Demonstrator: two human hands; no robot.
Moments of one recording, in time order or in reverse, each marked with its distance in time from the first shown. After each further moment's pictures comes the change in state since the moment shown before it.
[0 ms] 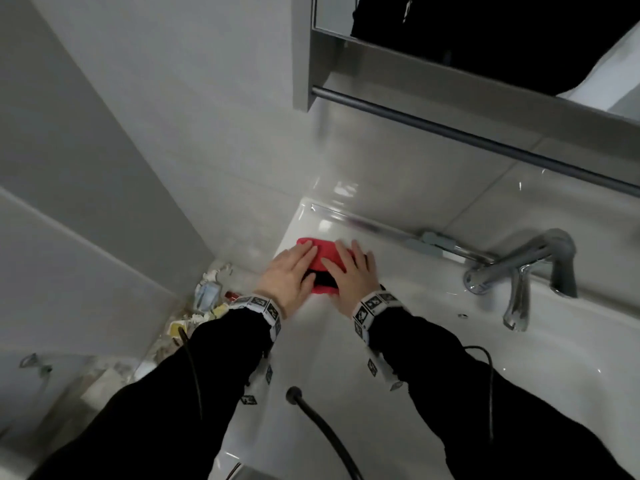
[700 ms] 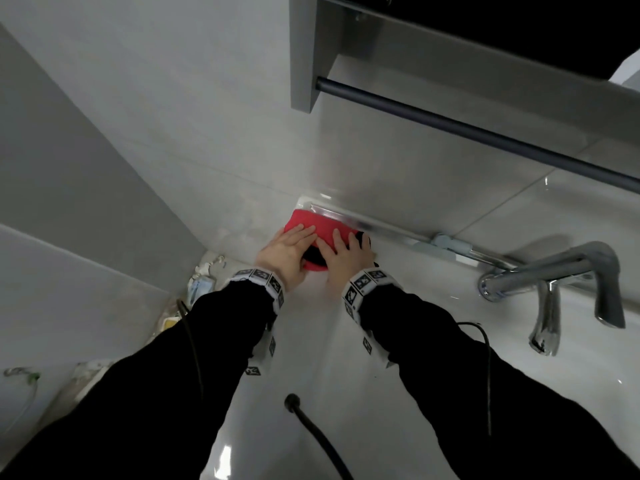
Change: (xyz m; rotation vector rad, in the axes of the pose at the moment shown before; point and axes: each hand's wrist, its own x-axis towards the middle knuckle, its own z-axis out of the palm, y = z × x) left_hand 0.072 -0.042 0.012 0.059 -0.180 -0.003; right_hand 0.071 -0.003 -0.011 -0.168 -0.169 0.121
